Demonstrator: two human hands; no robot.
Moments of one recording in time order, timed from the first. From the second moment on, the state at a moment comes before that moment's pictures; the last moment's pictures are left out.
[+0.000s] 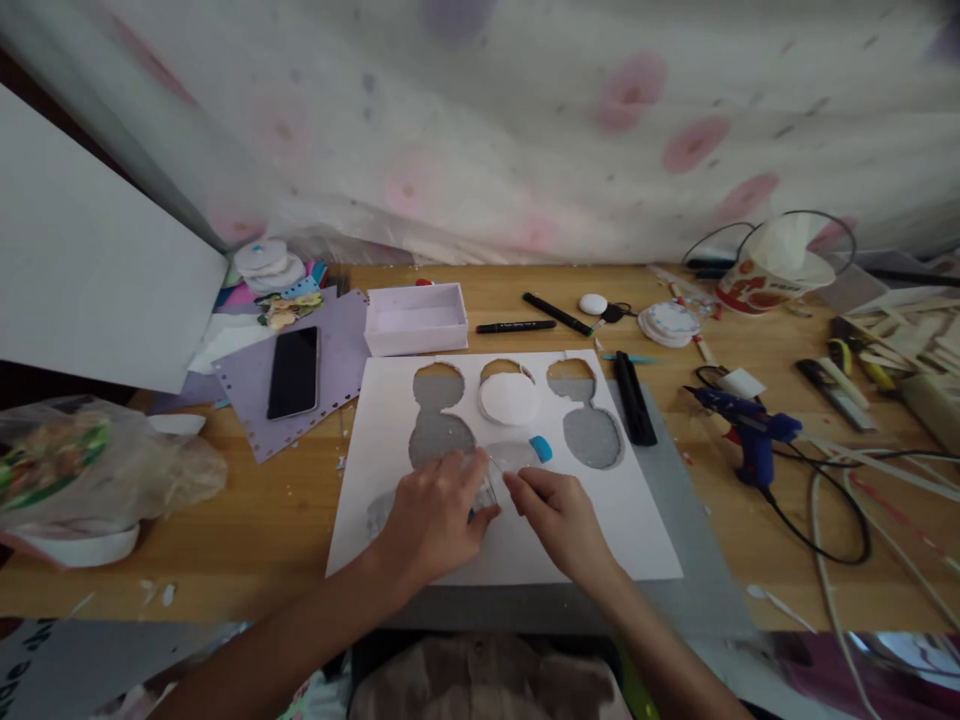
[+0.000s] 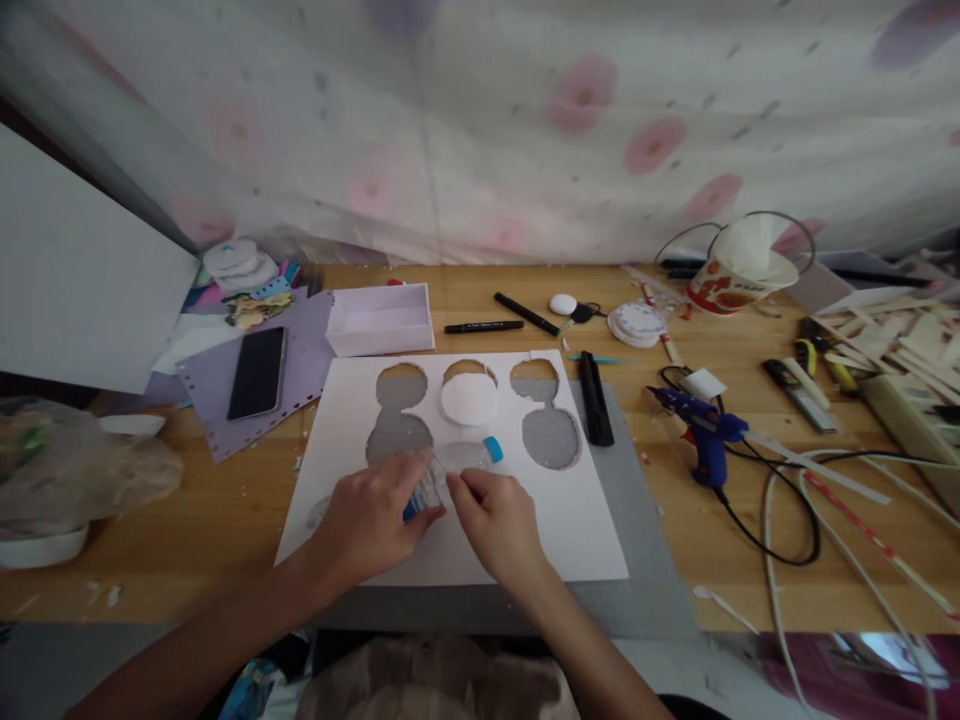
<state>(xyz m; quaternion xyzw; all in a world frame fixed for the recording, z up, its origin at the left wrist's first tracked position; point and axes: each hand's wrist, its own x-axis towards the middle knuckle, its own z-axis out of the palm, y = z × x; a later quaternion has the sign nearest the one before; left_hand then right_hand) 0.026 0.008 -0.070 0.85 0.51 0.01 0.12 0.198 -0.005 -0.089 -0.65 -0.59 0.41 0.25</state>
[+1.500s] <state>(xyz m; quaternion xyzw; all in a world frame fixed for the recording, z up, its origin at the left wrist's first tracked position) 0.007 0.065 -0.059 0.78 0.52 0.02 0.34 0.202 0.007 -0.106 -0.58 -0.47 0.61 0.27</state>
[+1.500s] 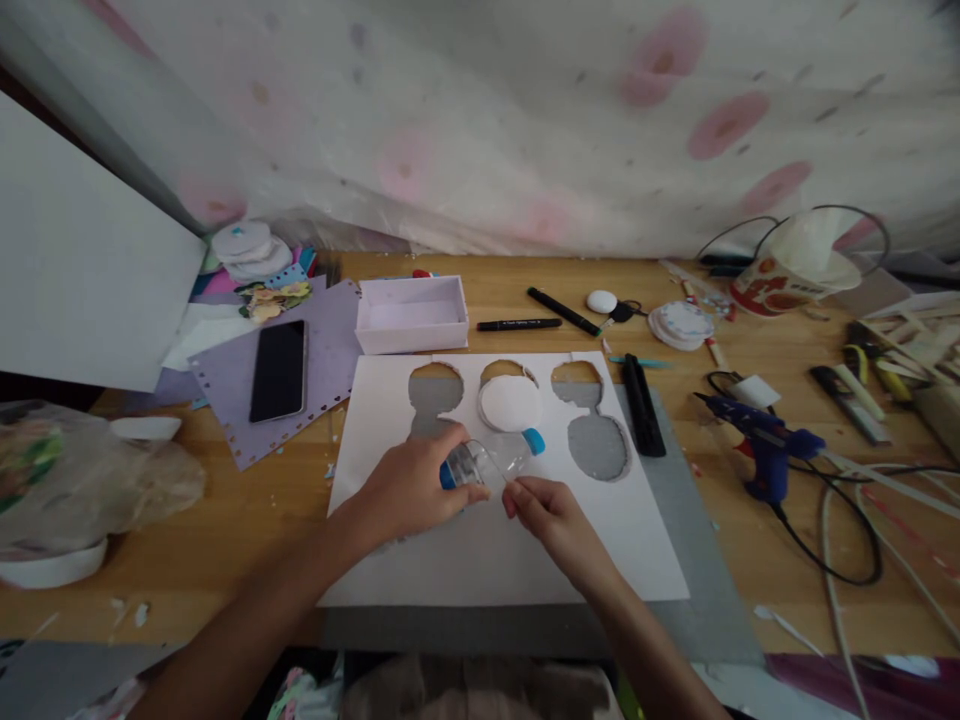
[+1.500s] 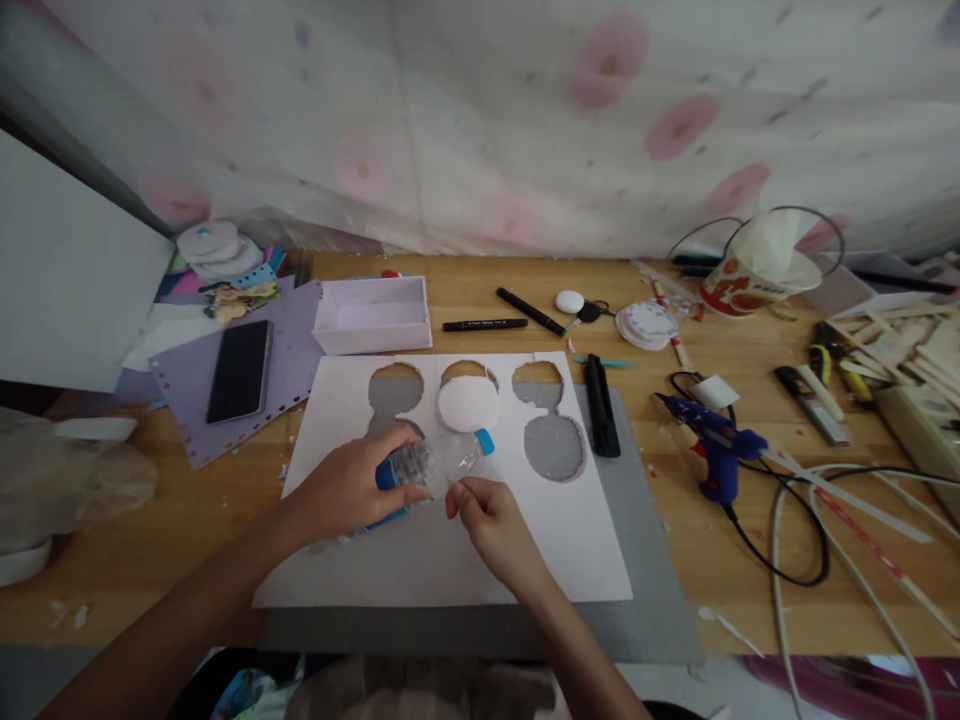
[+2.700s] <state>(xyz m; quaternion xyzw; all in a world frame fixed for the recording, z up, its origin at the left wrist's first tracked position) -0.007 0.090 -0.070 0.72 0.46 0.10 0.51 0.196 0.019 -0.101 -0.55 -0.43 0.66 0.28</state>
